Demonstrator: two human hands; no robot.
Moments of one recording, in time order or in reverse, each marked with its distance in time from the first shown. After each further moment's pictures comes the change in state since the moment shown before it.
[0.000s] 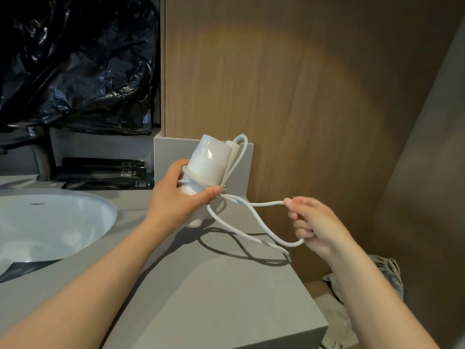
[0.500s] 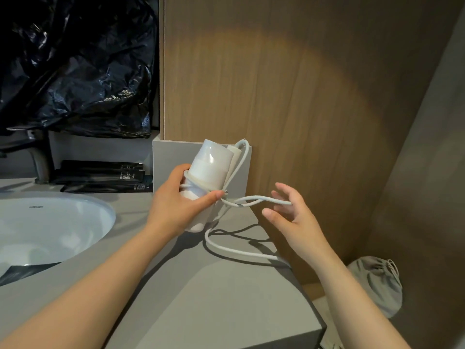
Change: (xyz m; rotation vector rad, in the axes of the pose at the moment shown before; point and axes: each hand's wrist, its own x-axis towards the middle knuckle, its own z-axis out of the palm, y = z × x) left_hand -0.003 0.001 0.003 0.039 0.003 0.022; right_hand 0.000 0.020 0.013 -0.510 -0.105 -0.399
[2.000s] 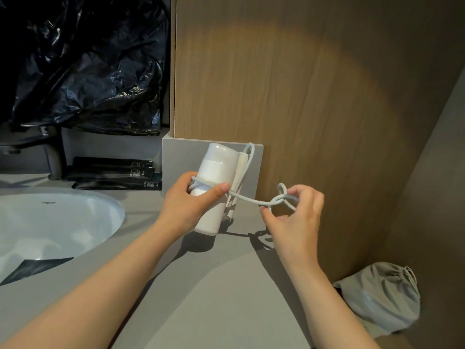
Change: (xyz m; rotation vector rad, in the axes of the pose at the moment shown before) left_hand 0.004 0.001 0.005 -0.259 -0.028 -0.226; right_hand 0.015 0.015 0.045 -0.230 0.538 -0.257
